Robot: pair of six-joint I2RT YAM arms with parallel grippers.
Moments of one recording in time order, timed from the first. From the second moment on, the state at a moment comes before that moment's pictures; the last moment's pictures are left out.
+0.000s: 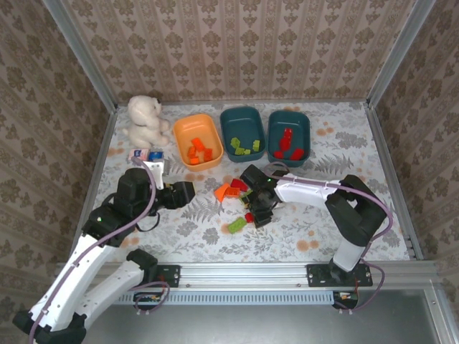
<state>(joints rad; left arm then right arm) -0.58 0.67 0.86 -0.79 0.14 -0.53 0.76 1.73 1.02 -0.62 -0.20 1.96</state>
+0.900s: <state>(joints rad) -0.60 1.12 1.10 -0.48 0.22 -0.59 0.39 1.69 1.67 -1.05 0.21 1.10</state>
